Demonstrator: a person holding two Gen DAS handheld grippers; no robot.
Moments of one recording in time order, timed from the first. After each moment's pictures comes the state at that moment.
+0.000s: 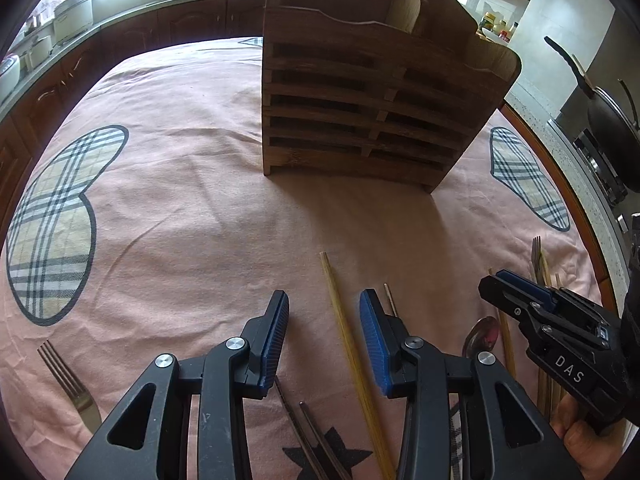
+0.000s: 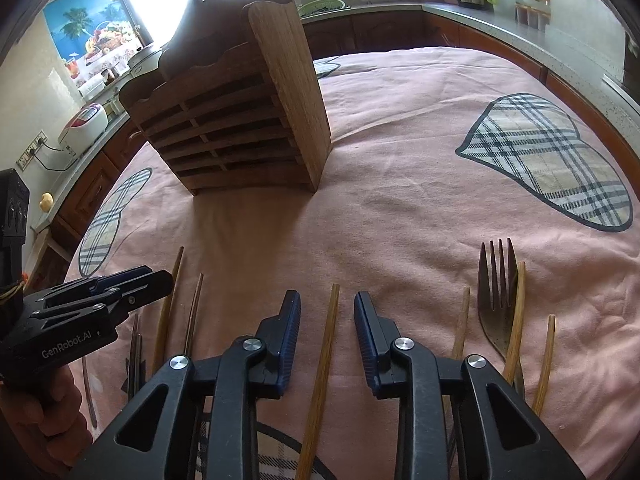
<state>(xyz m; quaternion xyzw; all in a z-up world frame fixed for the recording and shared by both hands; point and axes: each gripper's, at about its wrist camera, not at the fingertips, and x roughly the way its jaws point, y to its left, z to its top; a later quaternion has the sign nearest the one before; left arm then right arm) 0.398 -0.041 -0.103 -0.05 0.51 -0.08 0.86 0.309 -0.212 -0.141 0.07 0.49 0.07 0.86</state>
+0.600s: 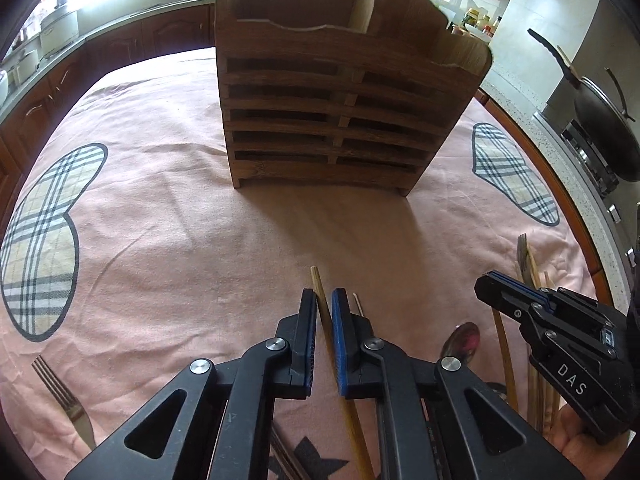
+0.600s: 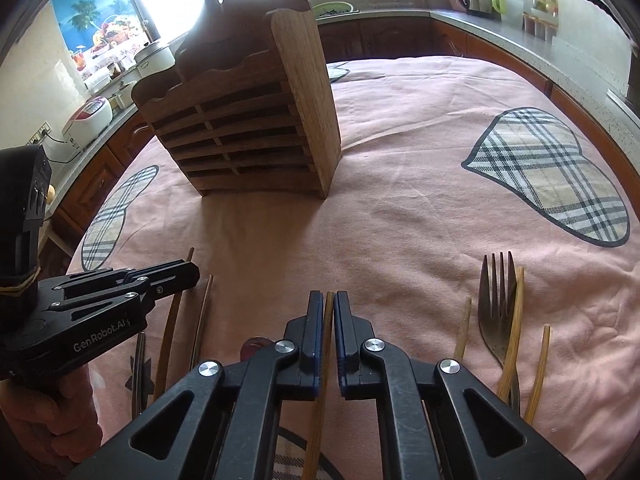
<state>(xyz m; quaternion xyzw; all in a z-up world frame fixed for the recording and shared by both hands) 0.399 -0.065 -0.101 -0.04 0.49 -0.10 0.86 0.304 -0.209 -0.130 0.06 0.48 0.08 0.87</state>
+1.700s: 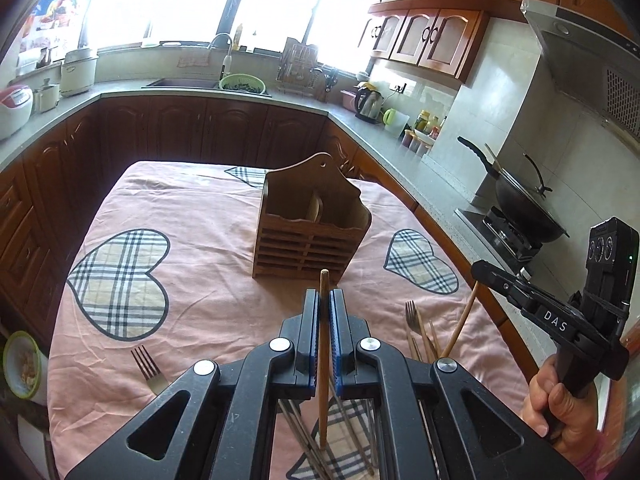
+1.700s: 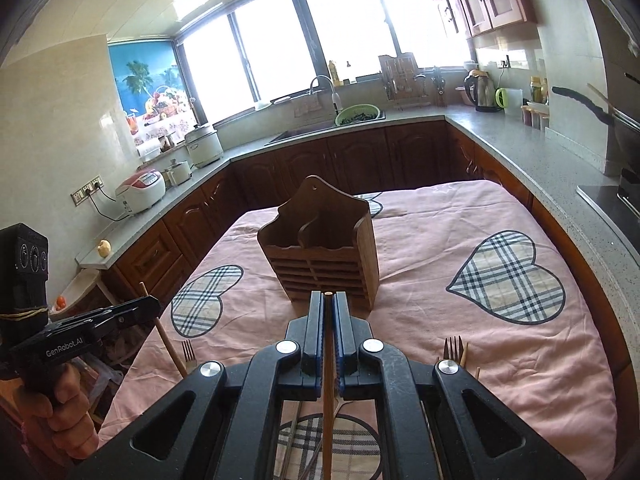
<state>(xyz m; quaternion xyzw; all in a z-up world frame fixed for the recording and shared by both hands) 0.244 0.021 0.049 -0.11 0.34 -0.15 0.92 0.232 -0.207 0.022 0.08 0.32 0.12 0.93</state>
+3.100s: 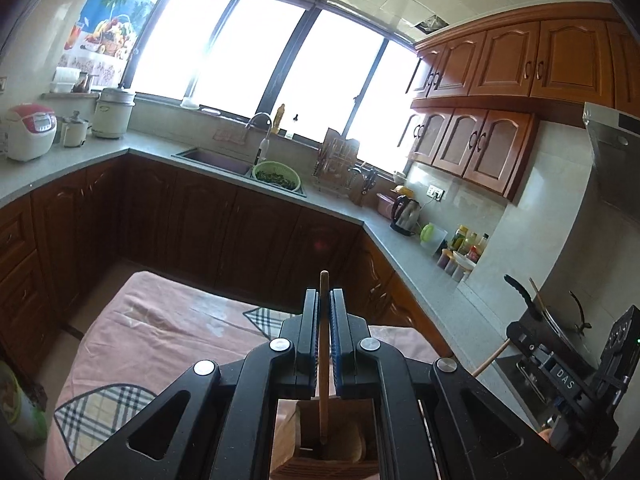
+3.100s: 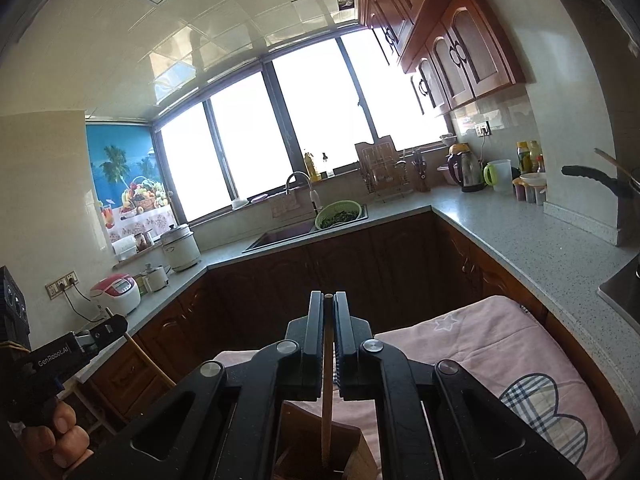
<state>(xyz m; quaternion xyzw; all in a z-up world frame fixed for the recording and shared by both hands) 0.439 0.036 0.035 -0.19 0.20 -0.07 0.96 0.394 -0.219 0.083 0.13 0.17 0.06 0.97</state>
